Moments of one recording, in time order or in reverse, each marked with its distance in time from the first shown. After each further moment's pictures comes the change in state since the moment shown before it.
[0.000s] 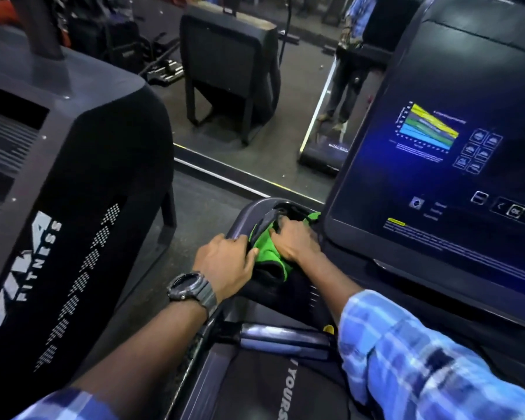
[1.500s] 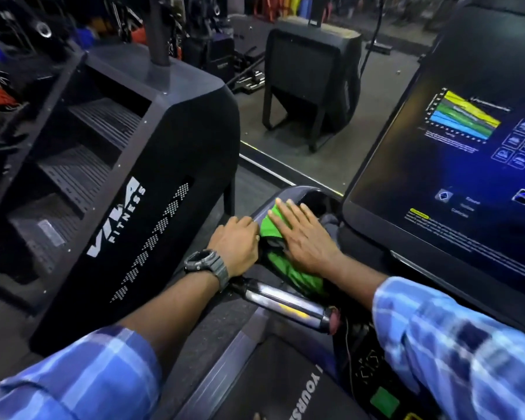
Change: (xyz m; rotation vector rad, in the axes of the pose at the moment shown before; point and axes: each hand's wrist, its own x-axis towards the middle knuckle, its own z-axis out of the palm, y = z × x) left_hand -0.048 0.019 0.012 0.081 0.007 -0.196; right_hand -0.048 0.027 0.010 -0.404 0.257 -0.892
